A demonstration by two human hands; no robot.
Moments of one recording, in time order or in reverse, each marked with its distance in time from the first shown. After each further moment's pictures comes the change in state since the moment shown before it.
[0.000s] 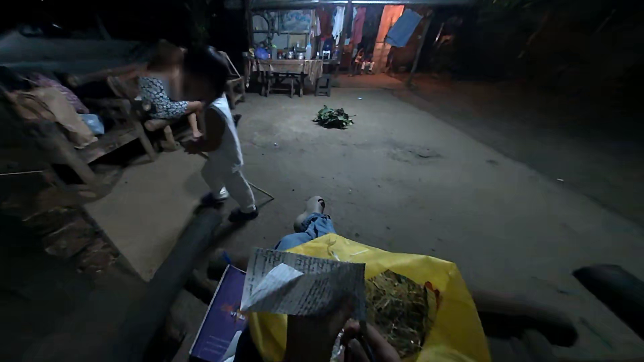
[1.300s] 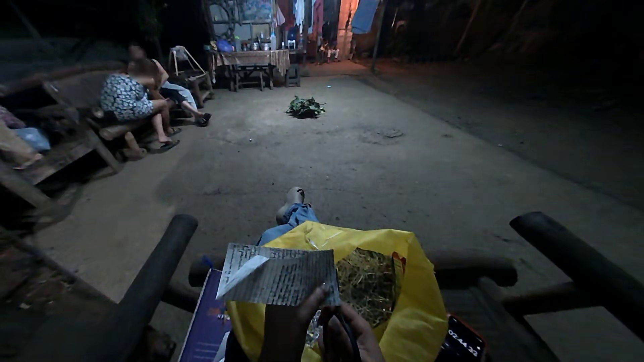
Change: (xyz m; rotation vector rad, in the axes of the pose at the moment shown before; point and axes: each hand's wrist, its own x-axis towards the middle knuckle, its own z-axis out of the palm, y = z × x) left_hand 0.007 0.000 -0.004 -0.041 -0.054 -0.167; right_hand -0.001 -0.008 0.008 0.086 0.055 0.071
